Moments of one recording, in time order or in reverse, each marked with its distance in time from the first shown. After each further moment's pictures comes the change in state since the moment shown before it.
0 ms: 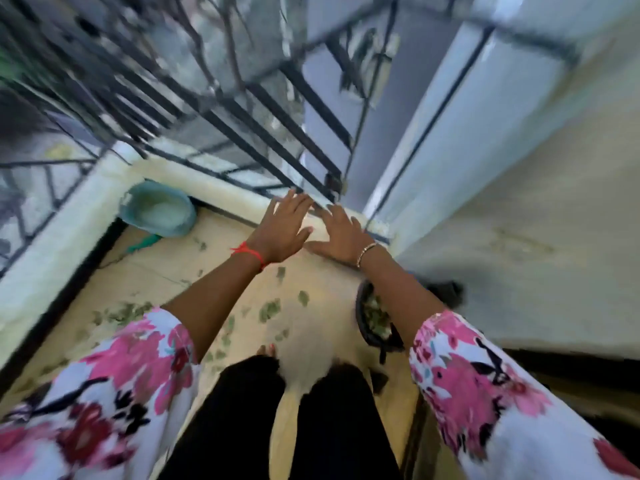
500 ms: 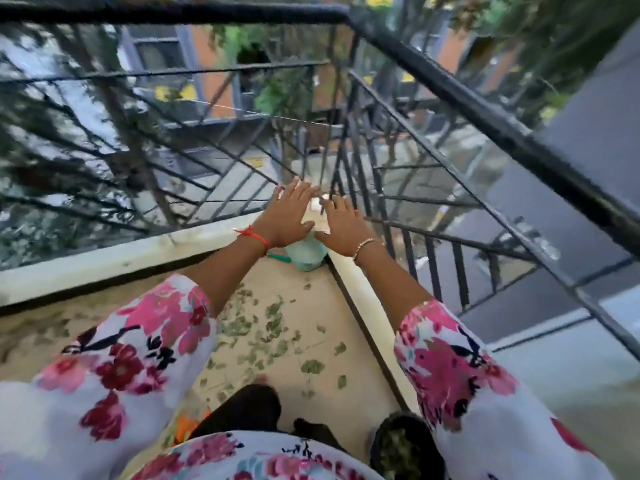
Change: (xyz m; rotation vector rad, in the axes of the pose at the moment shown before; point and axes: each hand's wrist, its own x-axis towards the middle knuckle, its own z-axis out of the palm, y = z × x) left_hand -0.242 -0.047 -0.226 0.075 0.418 -0.646; right_hand -0.067 -0.312 -0.098 -0.464 0.130 -0.725
